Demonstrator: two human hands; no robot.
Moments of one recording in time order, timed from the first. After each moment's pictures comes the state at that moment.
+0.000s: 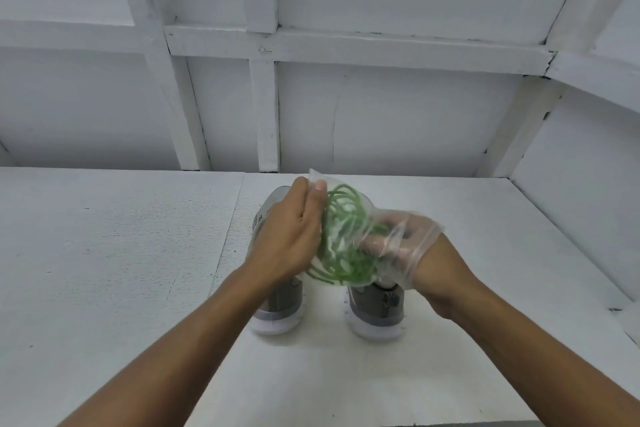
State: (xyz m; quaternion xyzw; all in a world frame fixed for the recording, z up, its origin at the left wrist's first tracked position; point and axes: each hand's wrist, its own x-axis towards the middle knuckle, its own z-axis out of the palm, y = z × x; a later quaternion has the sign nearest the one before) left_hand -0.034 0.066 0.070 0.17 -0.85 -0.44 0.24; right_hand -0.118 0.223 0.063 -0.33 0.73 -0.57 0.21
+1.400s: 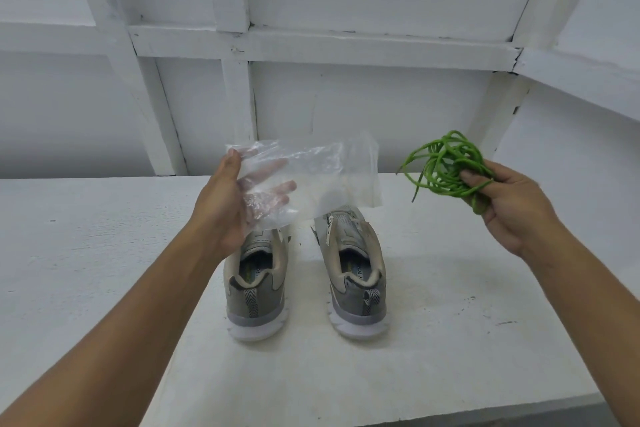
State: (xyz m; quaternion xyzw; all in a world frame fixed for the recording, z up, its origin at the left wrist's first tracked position) left_hand -0.053 0.014 0.078 0.17 -0.49 -0.83 0.21; right_hand -0.233 0.301 0.082 -0.13 0.61 -0.77 0.09
